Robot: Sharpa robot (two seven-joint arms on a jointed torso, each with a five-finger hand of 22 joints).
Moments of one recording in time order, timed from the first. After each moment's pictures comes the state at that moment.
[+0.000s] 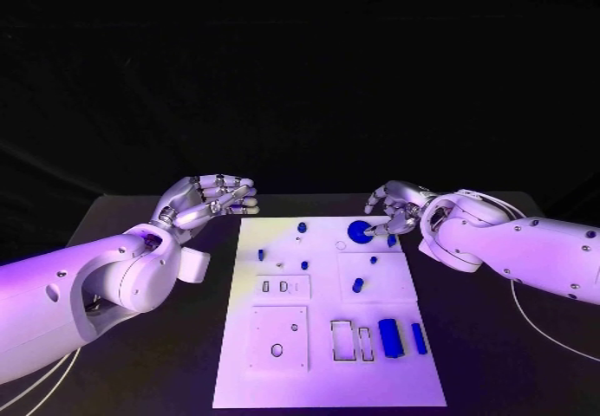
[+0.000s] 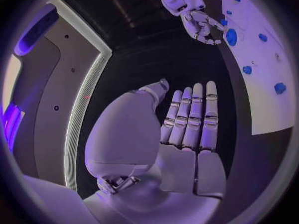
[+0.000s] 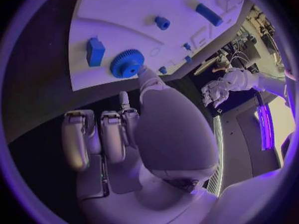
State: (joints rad) left arm 1.23 -0.92 -0.03 1.62 -0.13 -0.29 0.47; left_hand 1.44 -0.14 0.44 0.19 0.05 0.85 0.21 0.32 0.19 1.04 0.17 0.10 0.07 0.96 0.13 0.31 0.24 0.17 0.92 0.23 0.29 0.09; right arm 1.34 -0.87 -0.16 1.43 -1.25 -0.34 -0.20; right_hand 1.46 -0.22 0.07 0.29 0.24 0.76 0.16 0.37 0.47 1.46 0.08 1.45 1.31 1.47 -0.01 1.54 1.31 0.03 1.47 0.10 1.51 1.31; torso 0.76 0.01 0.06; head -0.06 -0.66
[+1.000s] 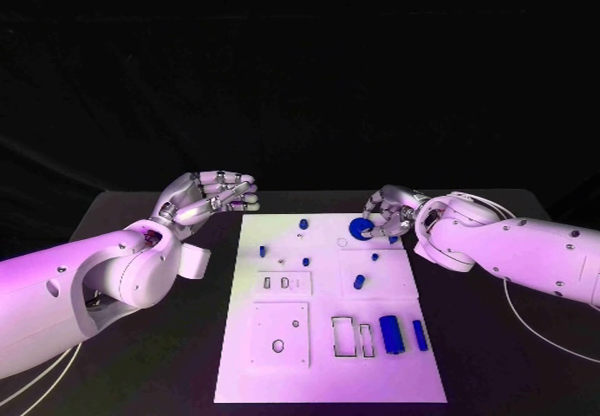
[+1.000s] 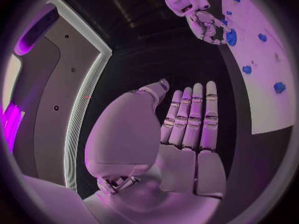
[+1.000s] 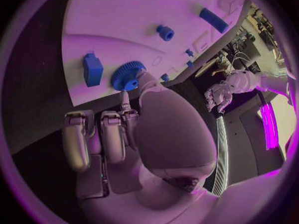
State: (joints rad) left arm 1.23 -0.93 -0.03 1.63 -0.13 -0.29 0.46; left_hand 1.44 -0.14 0.44 0.18 0.05 0.85 0.21 0.32 0.19 1.04 0.17 0.10 0.07 0.96 0.13 0.31 0.24 0.17 0.92 0.23 0.29 0.09; right arm 1.32 -0.83 -0.16 1.38 -1.23 -0.31 -0.21; right_hand 1.45 -0.18 0.10 0.29 0.24 0.78 0.15 0.39 0.47 1.46 0.07 1.48 1.31 1.47 -0.01 1.54 1.31 0.03 1.47 0.10 1.53 1.31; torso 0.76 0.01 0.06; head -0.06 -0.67
